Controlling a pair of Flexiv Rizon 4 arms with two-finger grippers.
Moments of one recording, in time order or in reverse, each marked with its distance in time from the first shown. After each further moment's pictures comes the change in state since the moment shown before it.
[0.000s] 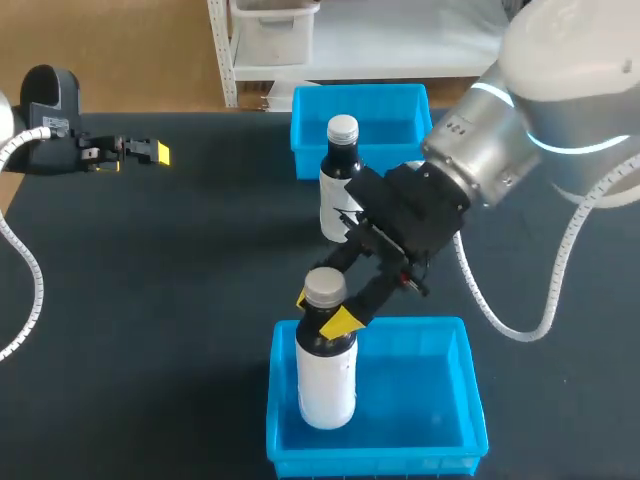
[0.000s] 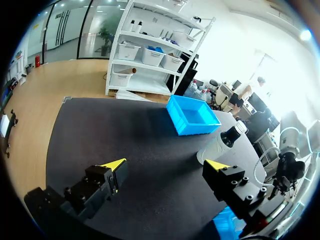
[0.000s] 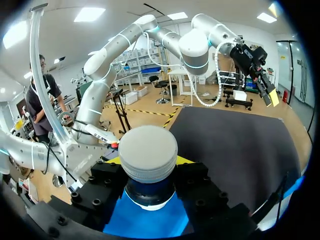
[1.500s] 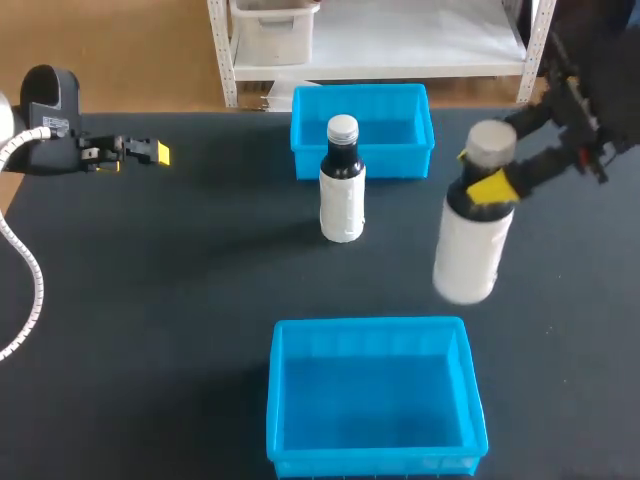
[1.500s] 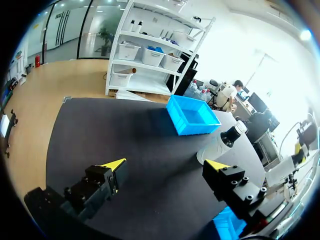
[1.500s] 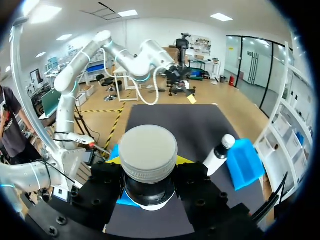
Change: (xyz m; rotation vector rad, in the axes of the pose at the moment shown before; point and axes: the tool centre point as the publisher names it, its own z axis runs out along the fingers) left arm 0.000 0.000 0.000 0.000 0.000 0.000; right arm -0.036 0.048 -0.186 0.480 0.055 0.162
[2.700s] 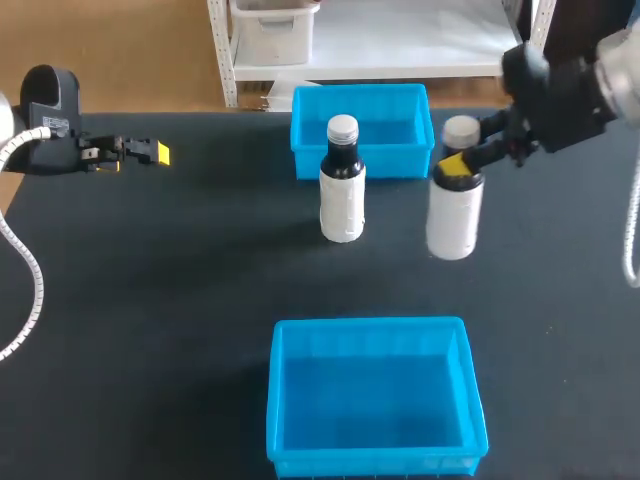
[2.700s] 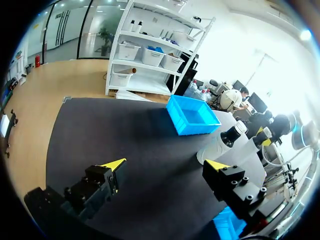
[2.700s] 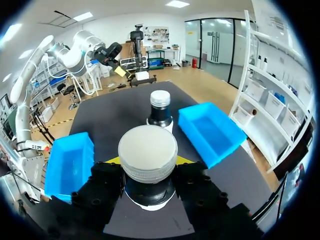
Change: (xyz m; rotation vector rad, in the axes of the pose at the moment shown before) left arm 0.000 0.000 0.000 0.000 0.000 0.000; right arm 0.104 -0.176 0.027 0.285 0.032 0.239
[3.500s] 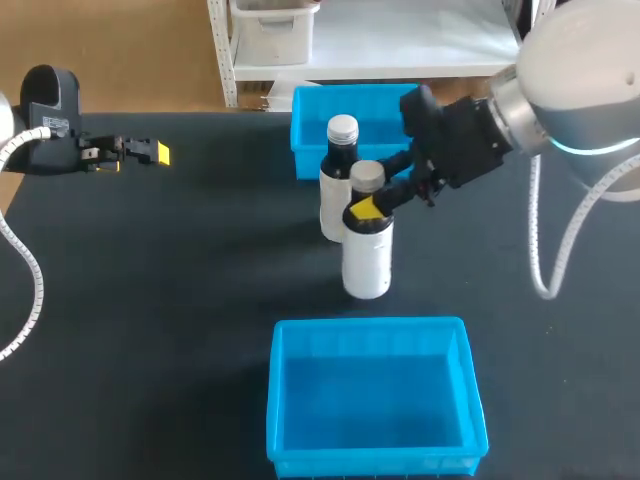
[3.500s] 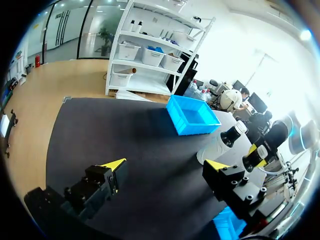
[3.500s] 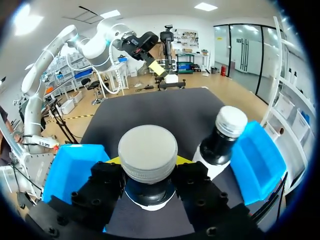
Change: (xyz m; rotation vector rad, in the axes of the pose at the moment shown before) left arm 0.000 0.000 0.000 0.000 0.000 0.000; right arm -0.030 0.072 0.099 -0.221 -0.026 -0.117
